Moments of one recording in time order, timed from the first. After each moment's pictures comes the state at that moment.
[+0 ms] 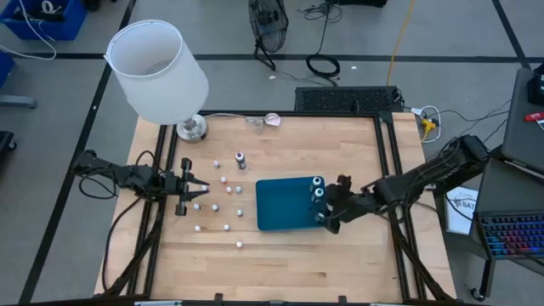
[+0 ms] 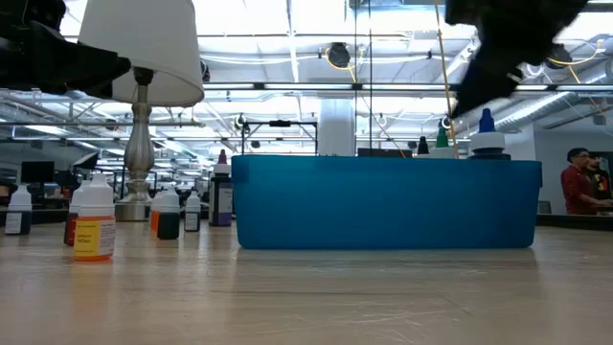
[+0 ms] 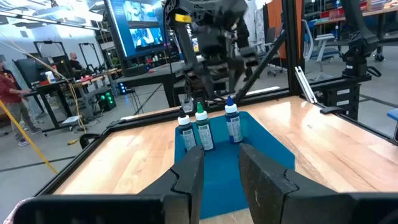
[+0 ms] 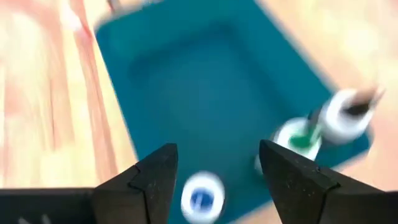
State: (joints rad) left arm -0.33 0.04 0.03 0.06 -0.26 0.20; right arm 0.41 1.23 0.82 -0.47 0.43 0.65
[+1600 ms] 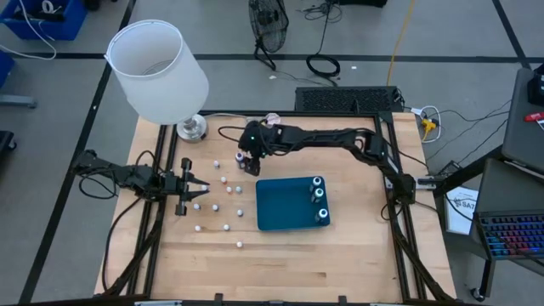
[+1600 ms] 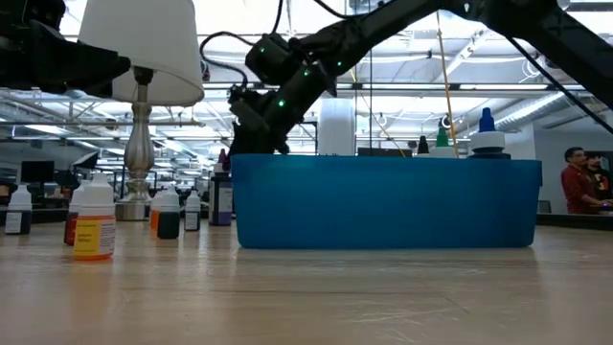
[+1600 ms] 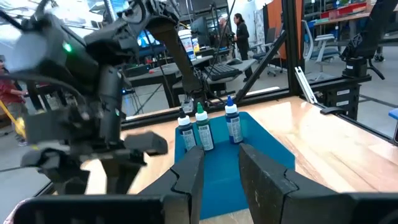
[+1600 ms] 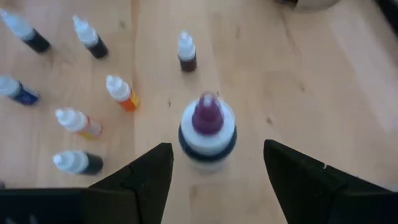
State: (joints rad) left arm -0.33 0.04 0.03 0.06 -0.26 0.20; right arm -0.25 2.25 1.84 -0.39 -0.11 -0.05
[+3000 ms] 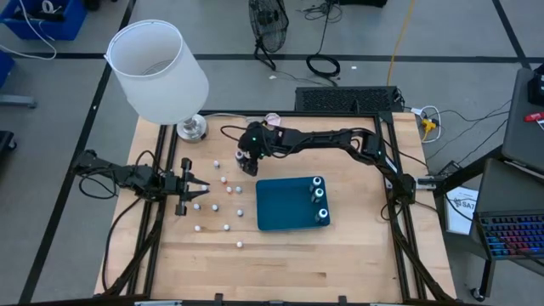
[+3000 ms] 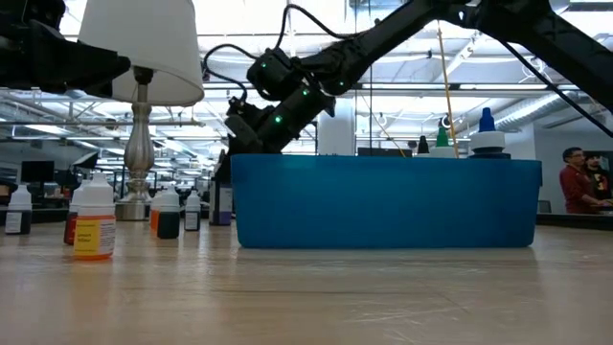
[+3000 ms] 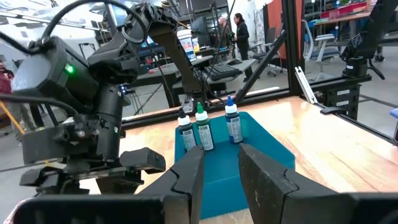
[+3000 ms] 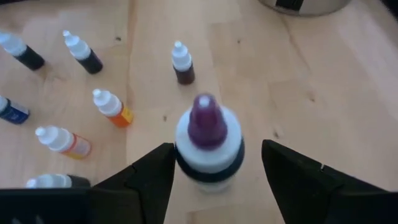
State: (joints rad) left arm -0.33 0.04 0.03 0.06 -0.26 0.20; right arm -0.27 2.28 1.76 -0.20 -0.16 -0.01
